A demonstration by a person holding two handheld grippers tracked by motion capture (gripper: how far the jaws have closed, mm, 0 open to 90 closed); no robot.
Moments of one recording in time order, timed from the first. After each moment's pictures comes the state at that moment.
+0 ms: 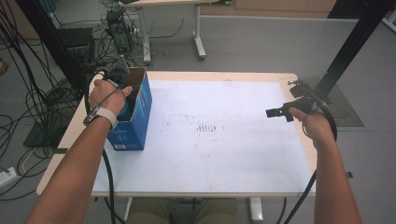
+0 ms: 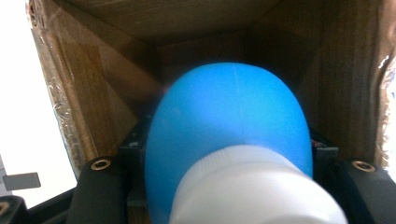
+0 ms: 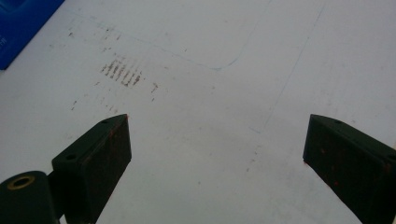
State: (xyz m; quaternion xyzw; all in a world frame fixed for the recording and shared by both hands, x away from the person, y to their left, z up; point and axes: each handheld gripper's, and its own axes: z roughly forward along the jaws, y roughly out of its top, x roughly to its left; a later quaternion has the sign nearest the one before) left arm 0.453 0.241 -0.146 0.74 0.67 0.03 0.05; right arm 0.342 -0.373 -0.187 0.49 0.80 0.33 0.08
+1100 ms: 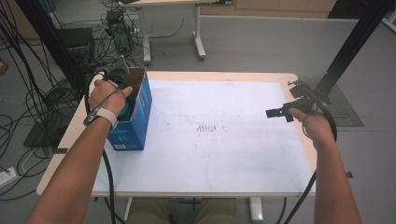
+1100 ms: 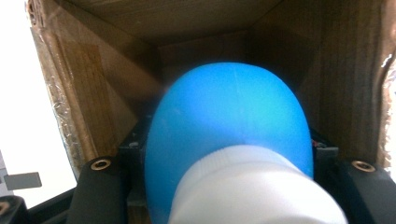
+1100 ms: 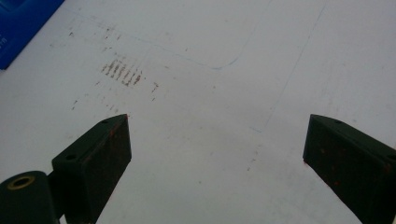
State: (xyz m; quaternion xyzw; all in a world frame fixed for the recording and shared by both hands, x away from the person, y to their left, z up) left arm 0.452 0.239 -0.147 0.74 0.67 0.03 0.05; right arm 0.341 -0.373 -0.187 0.49 0.80 0.33 0.08
